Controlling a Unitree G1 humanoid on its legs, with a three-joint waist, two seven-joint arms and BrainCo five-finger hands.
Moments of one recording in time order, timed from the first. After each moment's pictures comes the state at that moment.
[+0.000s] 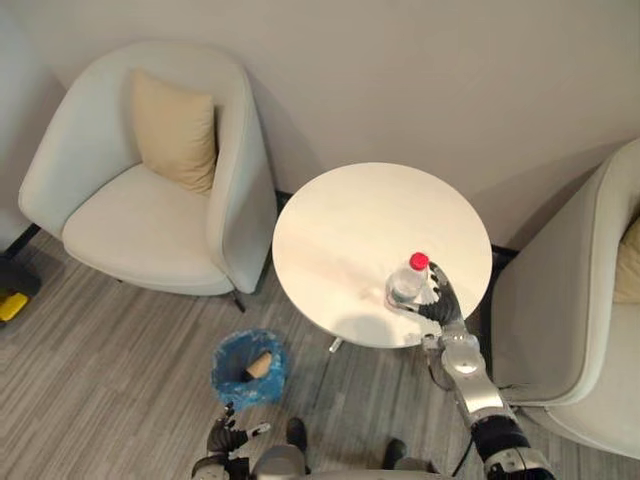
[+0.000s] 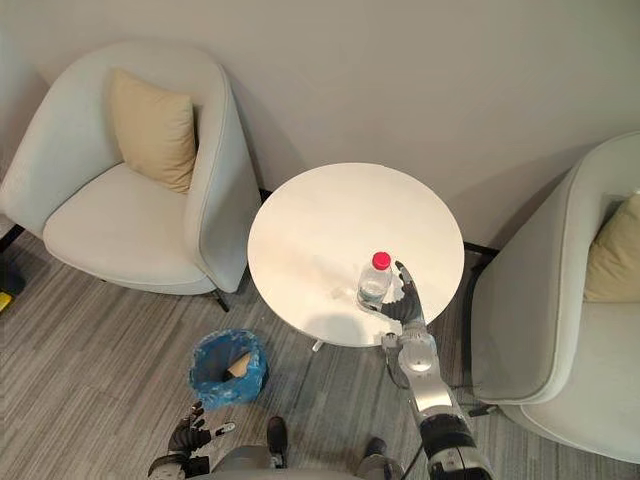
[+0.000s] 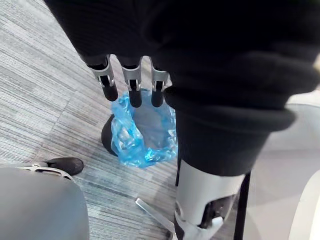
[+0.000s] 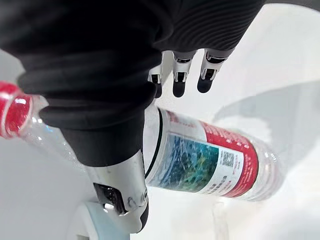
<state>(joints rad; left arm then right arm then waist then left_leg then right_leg) 0.23 0.10 0.04 0.79 -0.07 -0.16 0.09 -0.24 -0.15 0.05 0.55 -0.12 -0.18 -0.22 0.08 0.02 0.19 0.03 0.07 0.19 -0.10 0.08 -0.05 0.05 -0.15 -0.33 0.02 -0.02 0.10</state>
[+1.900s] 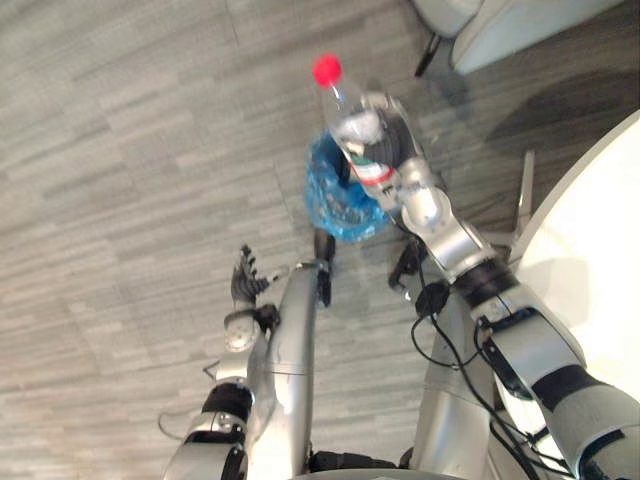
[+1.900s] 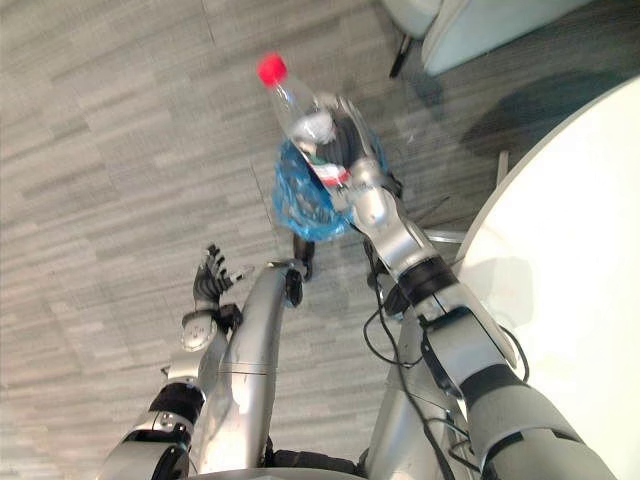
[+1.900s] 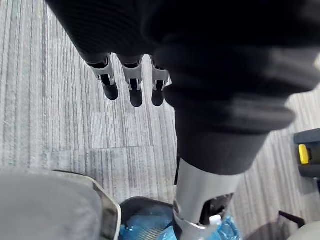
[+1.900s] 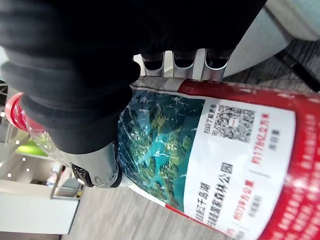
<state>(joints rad) -0.33 0.05 0.08 0.56 -0.25 -0.28 0.23 -1.07 -0.28 0.39 0.54 -0.17 -0.15 -0.35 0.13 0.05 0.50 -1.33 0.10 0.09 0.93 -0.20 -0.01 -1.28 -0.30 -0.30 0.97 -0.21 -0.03</state>
